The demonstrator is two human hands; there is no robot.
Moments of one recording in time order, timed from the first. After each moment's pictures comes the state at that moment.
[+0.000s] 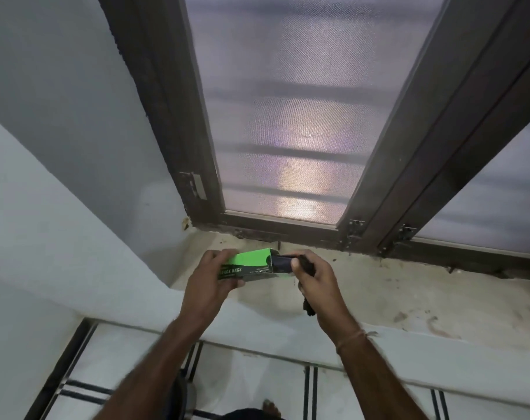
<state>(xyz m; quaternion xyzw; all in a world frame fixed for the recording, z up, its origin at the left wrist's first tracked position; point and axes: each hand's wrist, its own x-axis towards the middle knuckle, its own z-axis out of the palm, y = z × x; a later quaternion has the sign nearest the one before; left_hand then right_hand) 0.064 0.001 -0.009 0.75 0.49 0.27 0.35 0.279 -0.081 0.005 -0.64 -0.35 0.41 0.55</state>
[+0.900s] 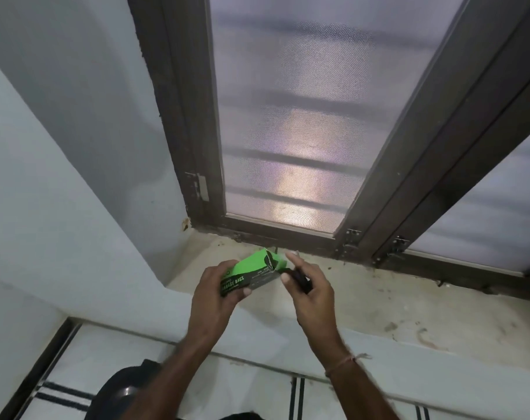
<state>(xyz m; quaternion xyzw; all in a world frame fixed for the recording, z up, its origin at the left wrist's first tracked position) 0.074 -0.033 -0.017 0.68 0.52 0.34 0.39 0.260 -0.100 0.011 -0.63 -0.42 0.30 0.58</state>
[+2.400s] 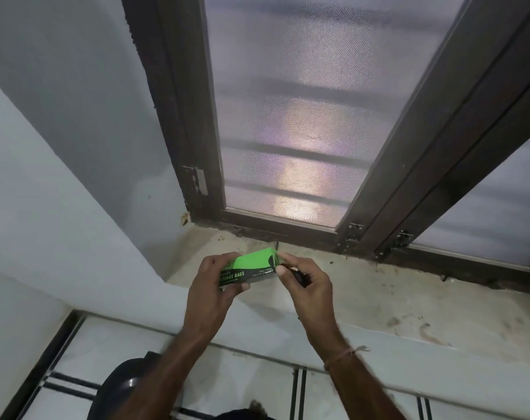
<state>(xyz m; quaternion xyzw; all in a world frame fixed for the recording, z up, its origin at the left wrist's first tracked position) 0.074 -0.030 -0.010 0.70 0.52 0.34 0.36 0.259 -0.093 0.007 -0.61 -0.40 0.32 0.60</state>
